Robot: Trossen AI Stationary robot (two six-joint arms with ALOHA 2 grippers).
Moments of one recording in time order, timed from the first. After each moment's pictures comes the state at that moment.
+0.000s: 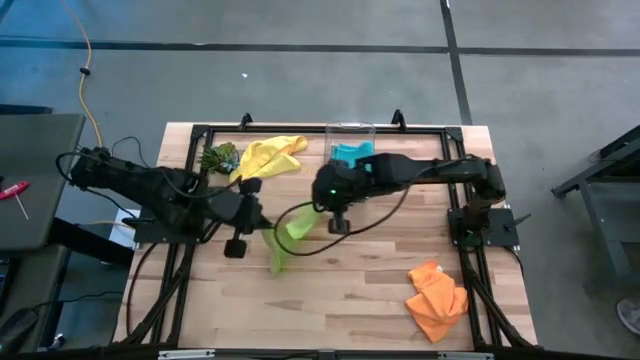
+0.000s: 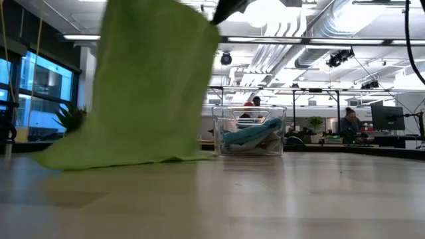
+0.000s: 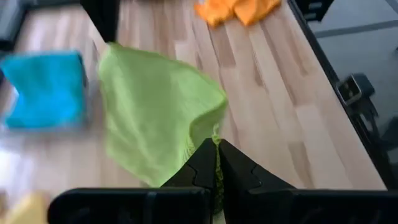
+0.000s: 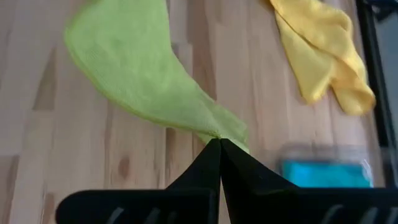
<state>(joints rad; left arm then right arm) -0.18 1.13 1.17 -0.77 -0.15 -0.04 0.07 1.85 1.95 -1.09 0.13 -0.01</state>
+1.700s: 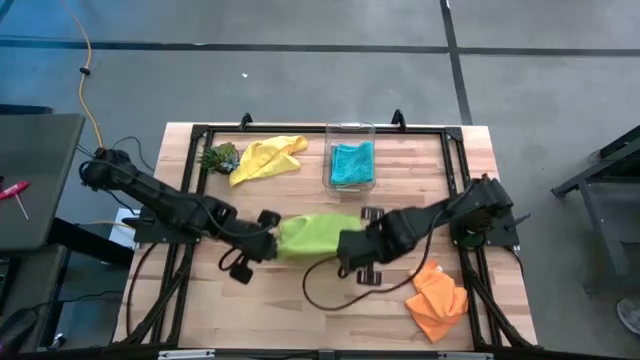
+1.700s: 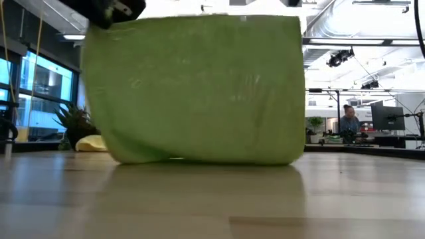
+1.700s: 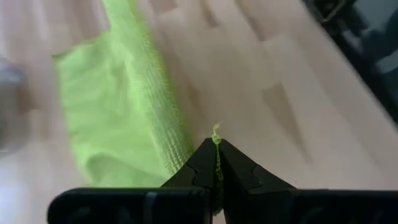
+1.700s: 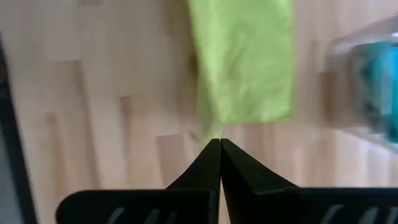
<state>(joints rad) -0.29 1.29 0.99 -0.62 -0.05 0.04 0.41 1.89 1.95 -1.44 0.20 0.46</state>
